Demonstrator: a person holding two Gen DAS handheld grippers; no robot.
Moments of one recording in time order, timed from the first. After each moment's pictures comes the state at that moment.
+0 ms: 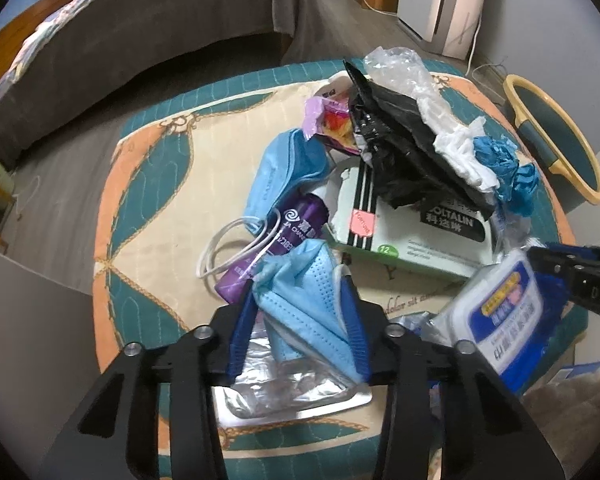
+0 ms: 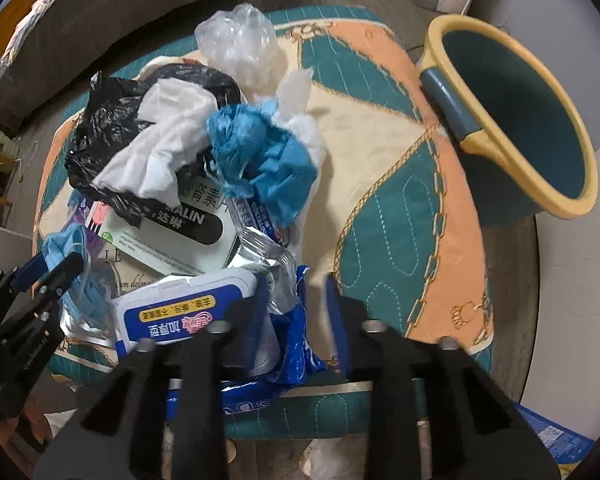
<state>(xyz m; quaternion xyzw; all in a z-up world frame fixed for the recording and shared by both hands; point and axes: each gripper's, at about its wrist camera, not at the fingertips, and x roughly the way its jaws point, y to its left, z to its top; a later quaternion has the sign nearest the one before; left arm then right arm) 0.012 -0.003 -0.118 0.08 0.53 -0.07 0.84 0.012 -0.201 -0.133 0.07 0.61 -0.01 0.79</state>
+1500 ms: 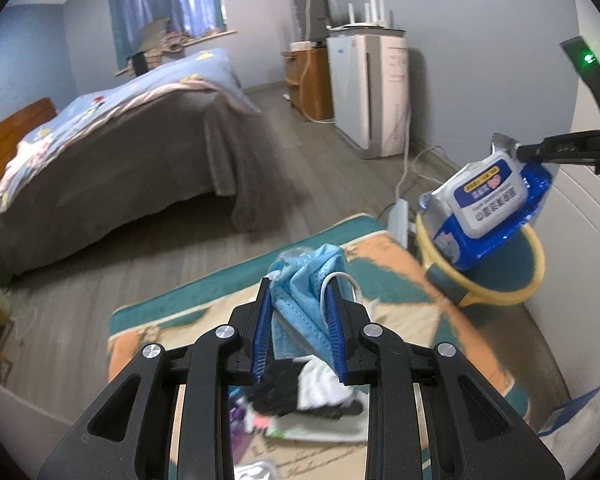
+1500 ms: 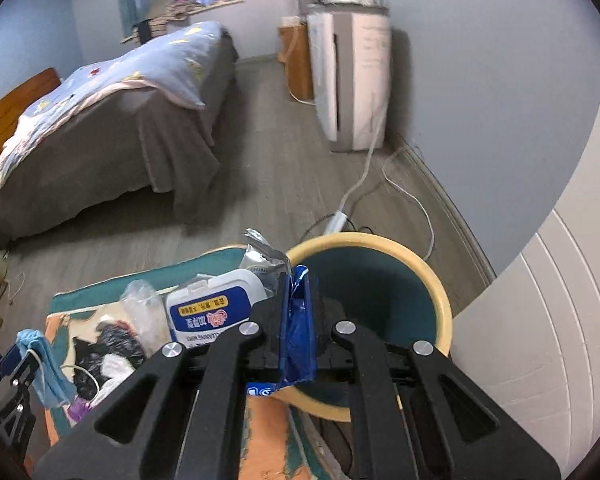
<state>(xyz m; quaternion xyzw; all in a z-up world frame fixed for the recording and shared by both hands) 0.037 -0.116 0.012 0.13 0.34 -0.16 0.92 0.058 -0.399 0.031 0.10 0.40 -0.11 0.90</state>
